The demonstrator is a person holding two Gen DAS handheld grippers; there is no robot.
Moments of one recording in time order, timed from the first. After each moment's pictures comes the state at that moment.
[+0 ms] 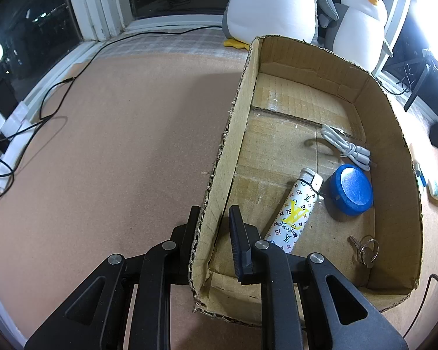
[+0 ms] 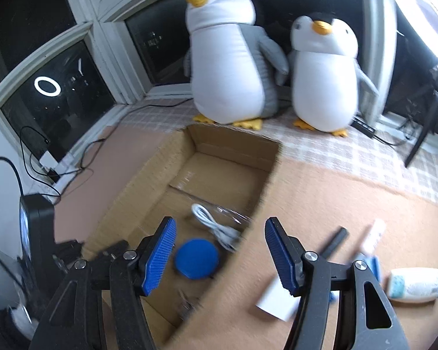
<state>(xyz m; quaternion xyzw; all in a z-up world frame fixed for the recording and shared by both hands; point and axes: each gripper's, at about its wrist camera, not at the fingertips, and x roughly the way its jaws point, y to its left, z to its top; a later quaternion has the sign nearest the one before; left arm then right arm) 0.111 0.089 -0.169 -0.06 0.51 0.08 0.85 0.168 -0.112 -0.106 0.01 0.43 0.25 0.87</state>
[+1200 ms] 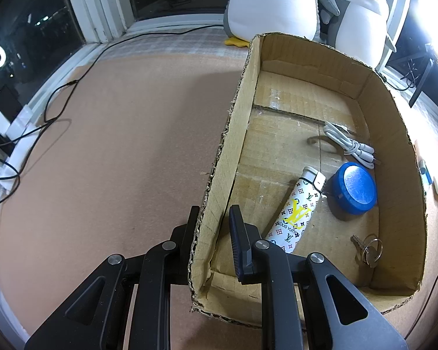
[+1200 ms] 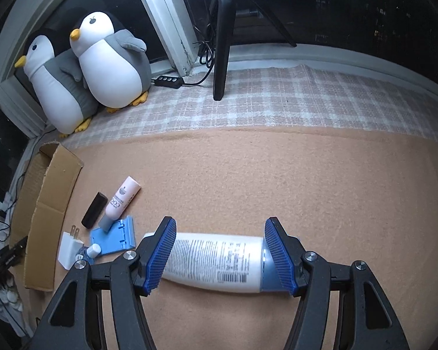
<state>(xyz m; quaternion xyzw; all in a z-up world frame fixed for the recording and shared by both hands) 0.114 0.081 -0.166 -0.05 0.51 0.10 0.85 0.214 -0.372 -0.163 0.08 0.51 0.10 0.85</state>
